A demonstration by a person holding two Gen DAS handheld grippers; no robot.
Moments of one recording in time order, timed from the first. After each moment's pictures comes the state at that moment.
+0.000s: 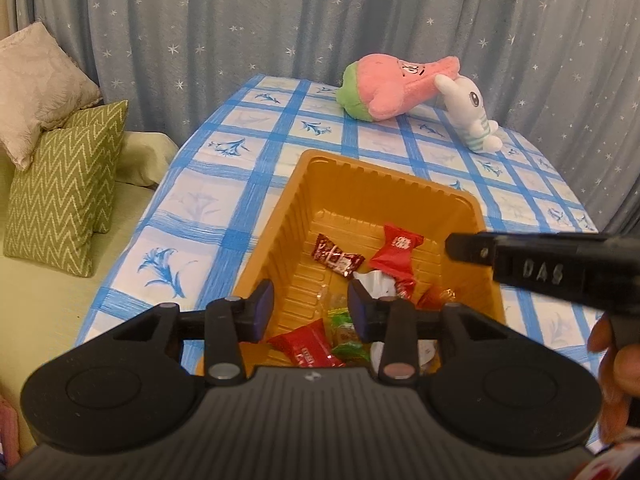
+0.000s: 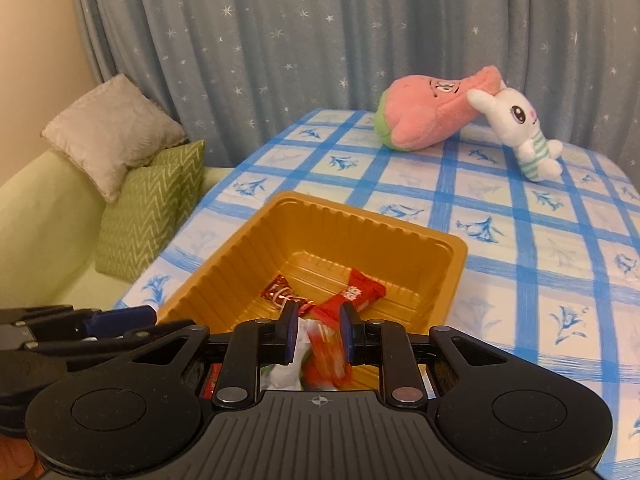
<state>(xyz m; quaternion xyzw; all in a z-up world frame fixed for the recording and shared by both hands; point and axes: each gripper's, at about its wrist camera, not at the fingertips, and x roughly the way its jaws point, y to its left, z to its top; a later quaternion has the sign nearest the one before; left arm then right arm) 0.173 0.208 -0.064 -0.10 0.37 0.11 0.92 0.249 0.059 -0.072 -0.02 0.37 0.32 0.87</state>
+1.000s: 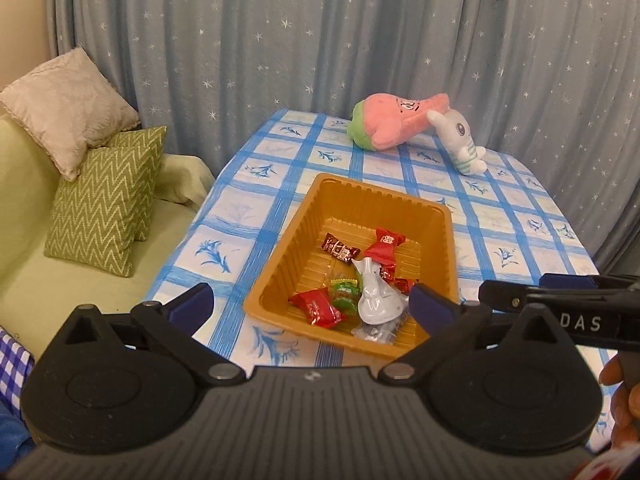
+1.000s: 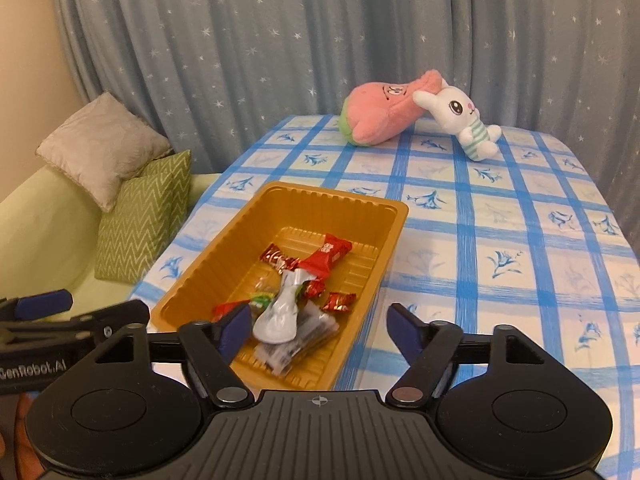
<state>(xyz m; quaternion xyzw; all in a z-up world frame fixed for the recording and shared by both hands) 0.066 0.168 0.004 -0.09 0.33 0.15 0.93 0.146 -0.004 -0.023 -0.01 0.37 0.28 0.89</state>
